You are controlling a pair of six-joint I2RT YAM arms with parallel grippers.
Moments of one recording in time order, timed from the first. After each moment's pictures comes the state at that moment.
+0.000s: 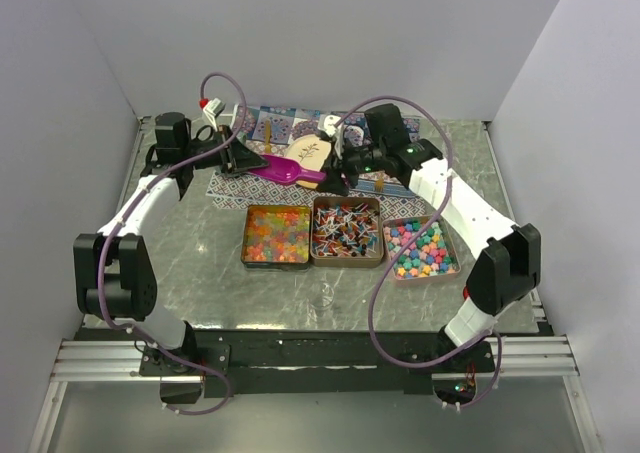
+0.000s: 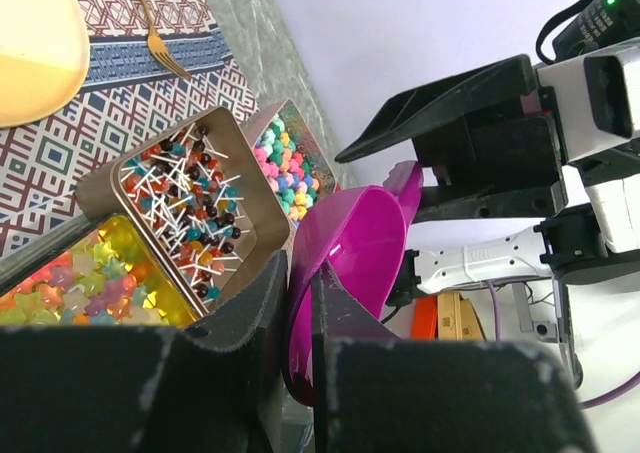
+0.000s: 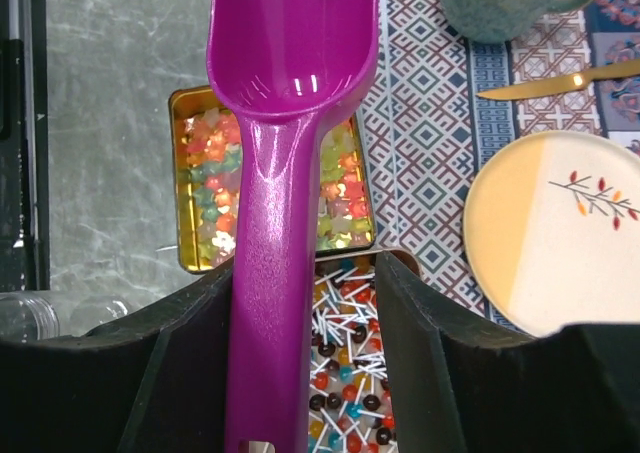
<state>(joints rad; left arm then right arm) -0.04 1.57 1.18 0.07 1.14 -0.73 0.49 1.64 1.54 -0.55 -0.76 -0.51</state>
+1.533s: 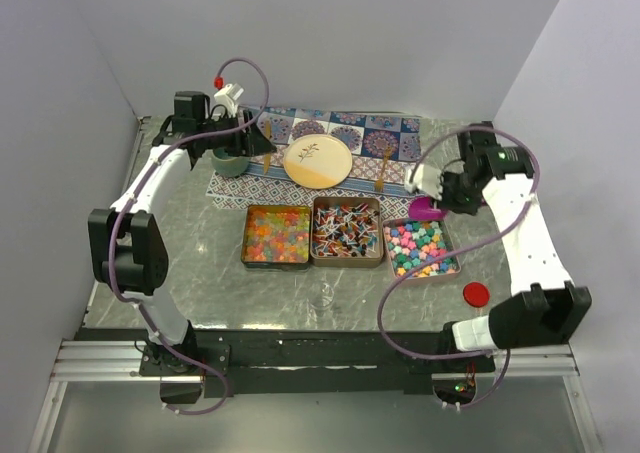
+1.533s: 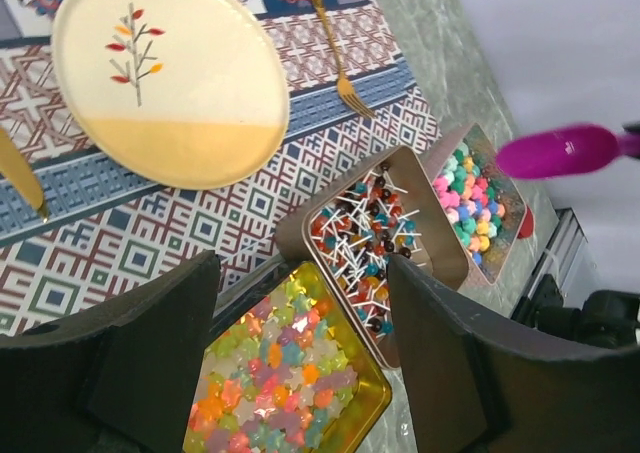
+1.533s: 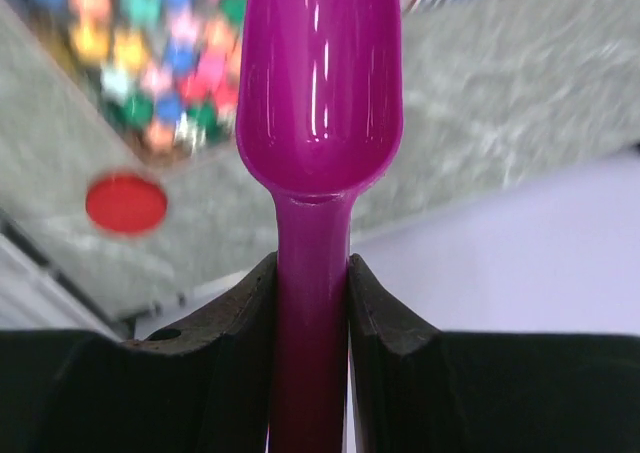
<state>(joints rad) -0.10 1.76 1.52 -0.32 0.81 -0.23 0.06 1.38 1.49 -1.32 -0.09 -1.33</state>
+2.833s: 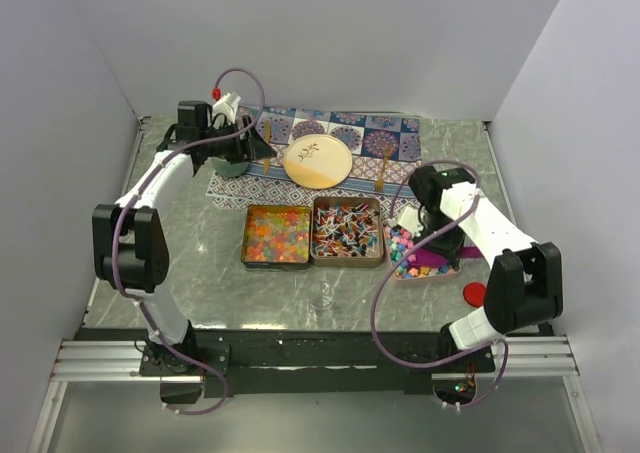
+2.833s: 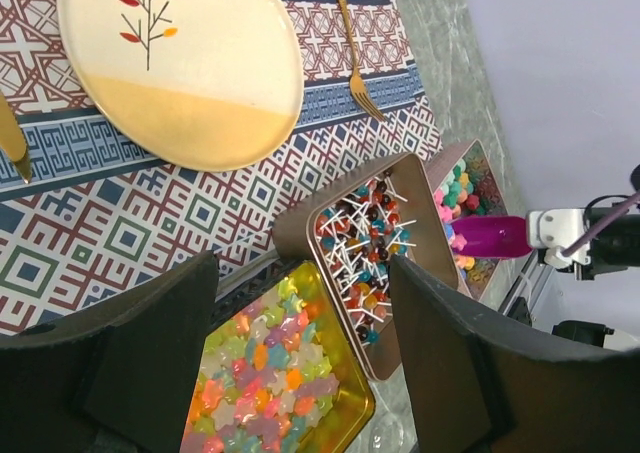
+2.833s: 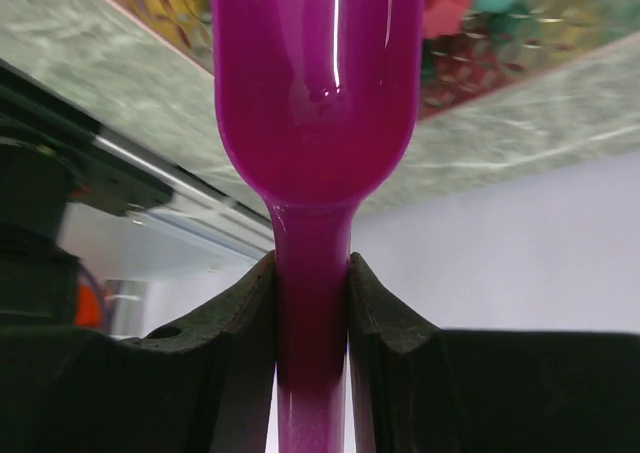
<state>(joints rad) -0.10 1.78 1.44 -0.25 0.77 -0.36 0.24 1.49 1.16 -1.36 0.23 -0.83</state>
